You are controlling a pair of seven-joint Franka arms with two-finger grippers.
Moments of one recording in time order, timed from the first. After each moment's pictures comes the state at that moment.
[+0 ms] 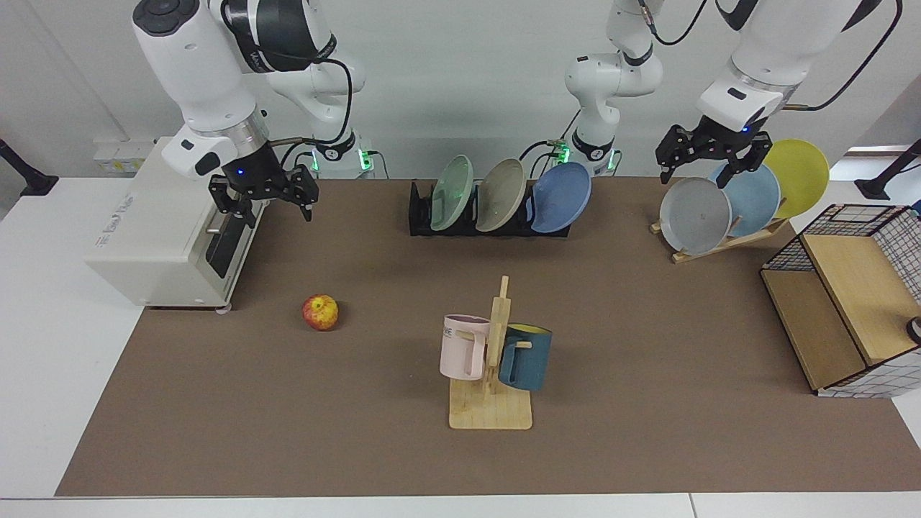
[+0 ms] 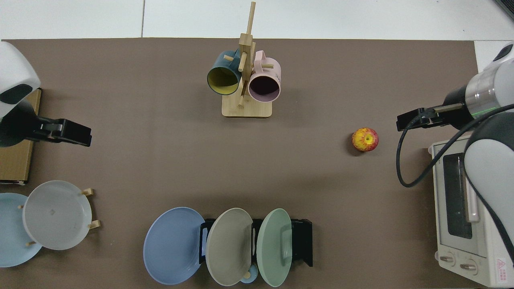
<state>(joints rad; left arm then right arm) -0.02 0.04 -0.10 -1.43 -0.01 1.44 0.03 0.03 0.07 0.05 -1.57 0.04 1.66 -0.01</state>
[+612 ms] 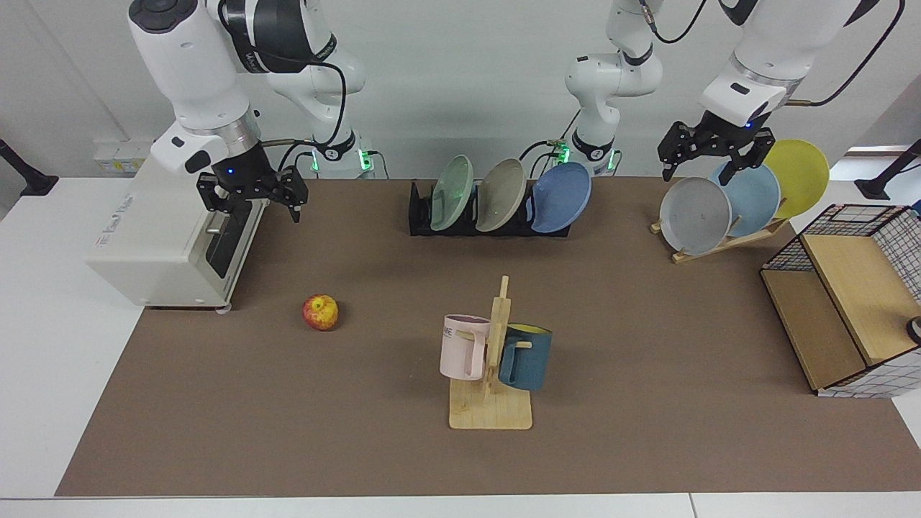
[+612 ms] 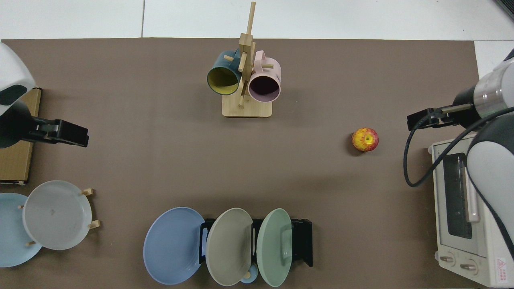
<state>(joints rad) -0.02 0.04 -0.09 -1.43 -0.01 1.44 0.03 0.03 0.06 0.04 -1.58 -0.02 1.67 -0.01</state>
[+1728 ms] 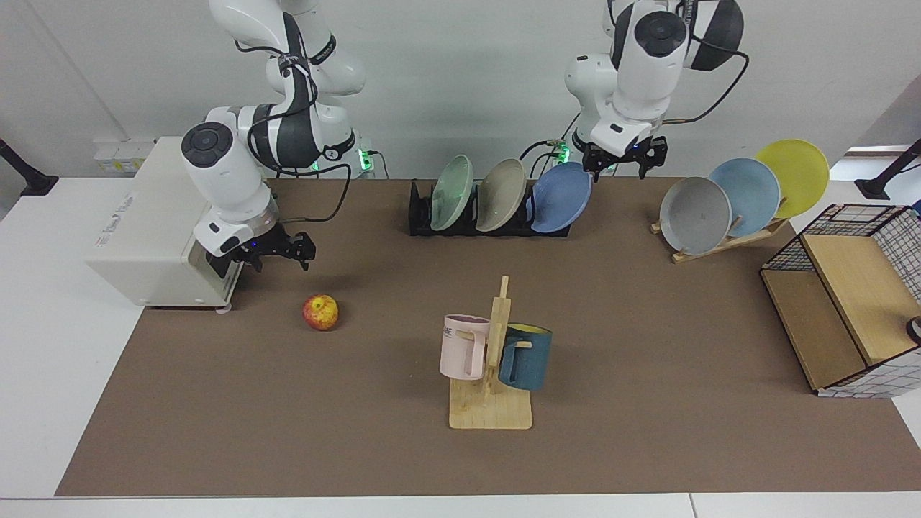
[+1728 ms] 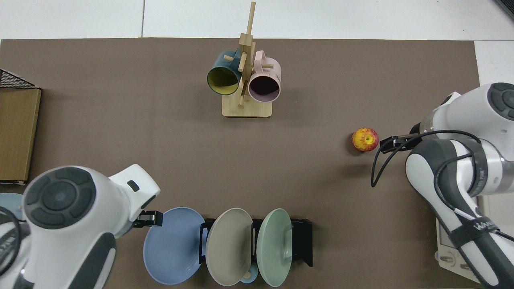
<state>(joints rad) -0.10 -0.32 -0.26 -2.18 0.06 1.65 -0.27 -0.02 0.11 0.04 -1.98 -0.03 2.02 -0.01</state>
